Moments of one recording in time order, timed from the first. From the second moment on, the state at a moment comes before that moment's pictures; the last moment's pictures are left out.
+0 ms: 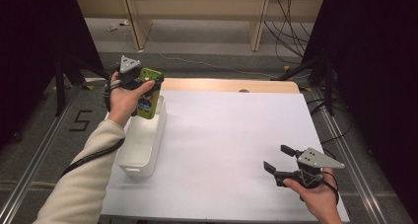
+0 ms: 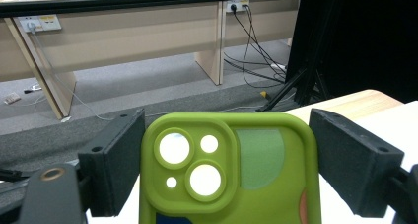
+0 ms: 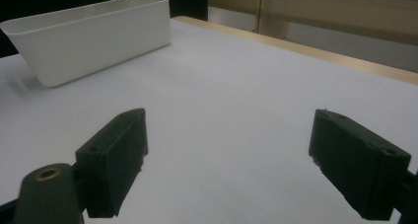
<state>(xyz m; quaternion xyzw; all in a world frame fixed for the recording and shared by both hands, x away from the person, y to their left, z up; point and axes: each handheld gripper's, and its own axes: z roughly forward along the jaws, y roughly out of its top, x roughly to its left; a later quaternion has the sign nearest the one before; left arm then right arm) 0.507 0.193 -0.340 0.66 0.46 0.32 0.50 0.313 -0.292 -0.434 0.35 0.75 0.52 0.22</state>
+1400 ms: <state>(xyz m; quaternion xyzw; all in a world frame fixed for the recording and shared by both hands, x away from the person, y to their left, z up) 0.521 0.191 -0.346 0.67 0.47 0.32 0.48 0.313 -0.292 -0.434 0.34 0.75 0.52 0.22</state>
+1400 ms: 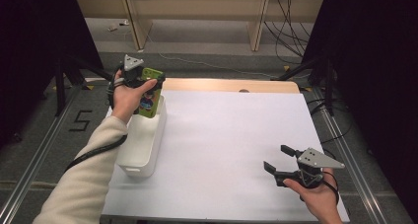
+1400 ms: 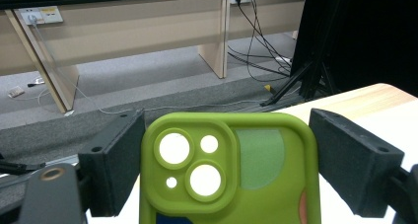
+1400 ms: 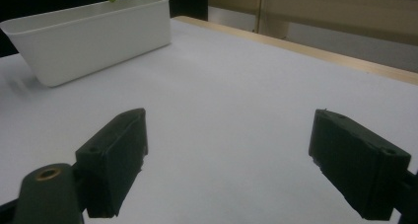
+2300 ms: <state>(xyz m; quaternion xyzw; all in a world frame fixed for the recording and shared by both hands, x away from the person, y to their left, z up) 0.529 0.190 -0.351 0.67 0.47 0.32 0.48 0.313 -0.292 -0.434 0.34 0.75 0.52 0.22</state>
